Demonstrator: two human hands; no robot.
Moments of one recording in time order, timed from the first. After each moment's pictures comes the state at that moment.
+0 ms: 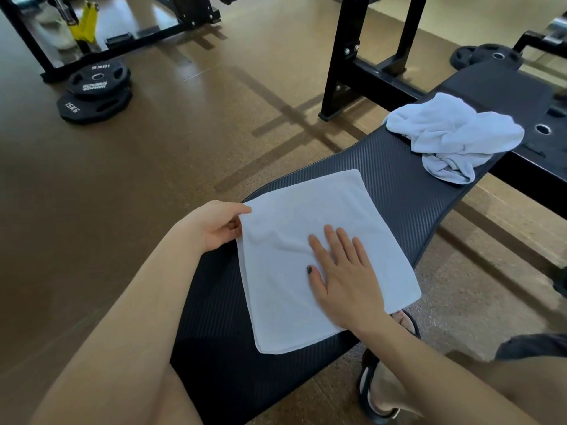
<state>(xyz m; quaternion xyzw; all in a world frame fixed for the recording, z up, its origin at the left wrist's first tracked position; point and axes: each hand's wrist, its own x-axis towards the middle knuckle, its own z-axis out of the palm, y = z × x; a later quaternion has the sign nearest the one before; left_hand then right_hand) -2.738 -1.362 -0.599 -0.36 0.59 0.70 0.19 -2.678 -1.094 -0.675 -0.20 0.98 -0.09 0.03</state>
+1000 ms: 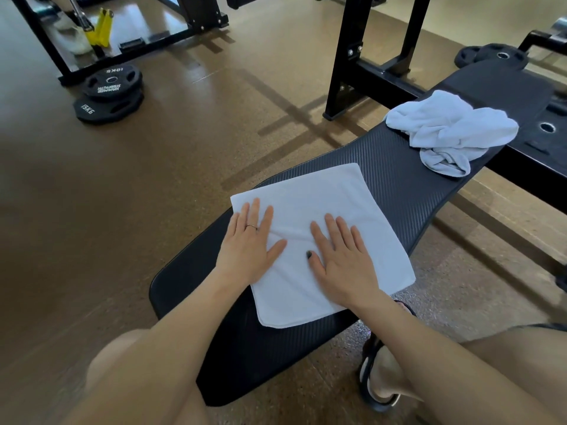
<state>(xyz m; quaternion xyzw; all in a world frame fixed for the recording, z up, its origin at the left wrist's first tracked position) -2.669 -1.315 -0.656 -0.01 1.00 0.01 0.09 -2.683 -1.094 -0.675 -0.20 0.97 -0.09 0.06</state>
